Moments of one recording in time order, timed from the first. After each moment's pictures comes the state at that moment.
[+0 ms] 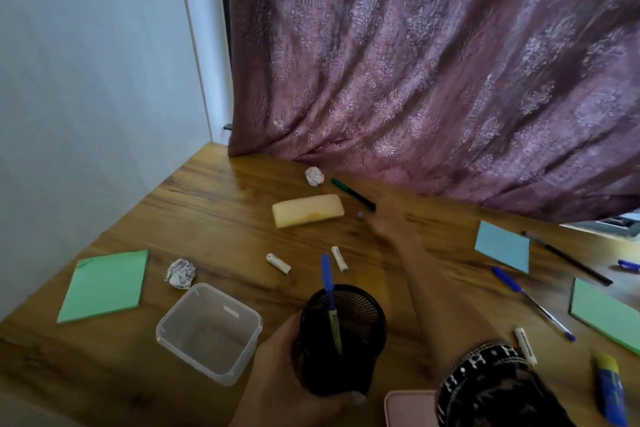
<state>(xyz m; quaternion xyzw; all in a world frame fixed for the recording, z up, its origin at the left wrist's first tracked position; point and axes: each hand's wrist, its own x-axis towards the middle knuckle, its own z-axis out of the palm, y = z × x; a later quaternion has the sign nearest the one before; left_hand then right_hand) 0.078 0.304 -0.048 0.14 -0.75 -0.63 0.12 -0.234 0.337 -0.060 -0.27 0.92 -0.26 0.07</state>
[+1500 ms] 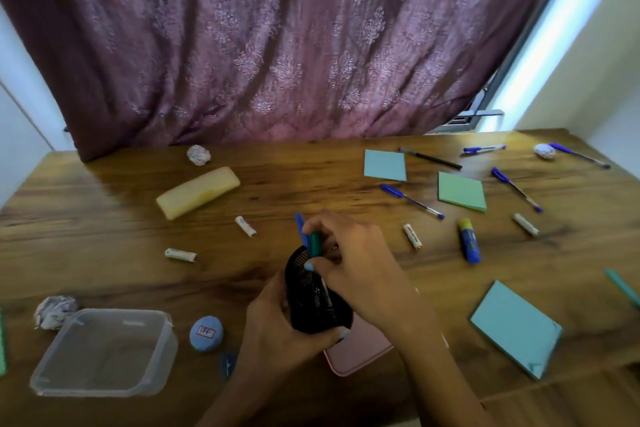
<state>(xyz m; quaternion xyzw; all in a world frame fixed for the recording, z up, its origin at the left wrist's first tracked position) 0.041 0.356 -0.064 0.04 -0.79 -0.61 0.07 -0.018 0.475 0.024 -0.24 0.90 -0.36 0.02</state>
